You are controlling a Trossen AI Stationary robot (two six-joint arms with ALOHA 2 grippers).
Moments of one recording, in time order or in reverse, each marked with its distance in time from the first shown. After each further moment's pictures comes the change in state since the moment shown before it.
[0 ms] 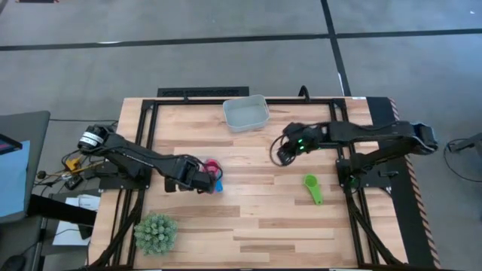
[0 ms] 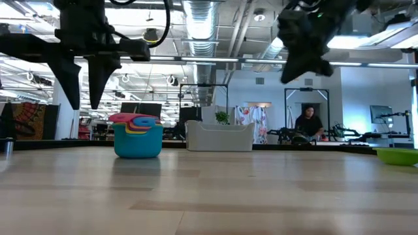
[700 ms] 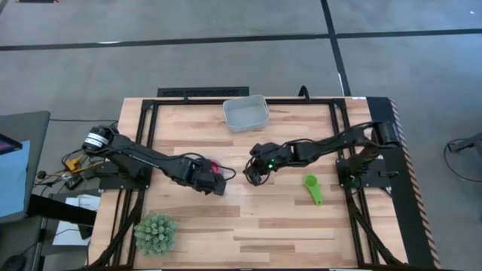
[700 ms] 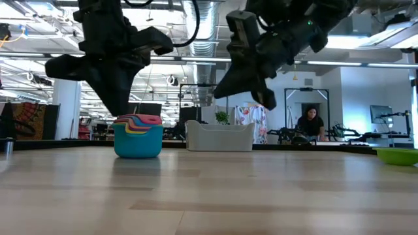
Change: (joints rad) left arm 0.018 0.052 -0.001 0.227 -0.026 0.456; right arm 0.122 0.444 0.000 0.730 -0.190 0.059
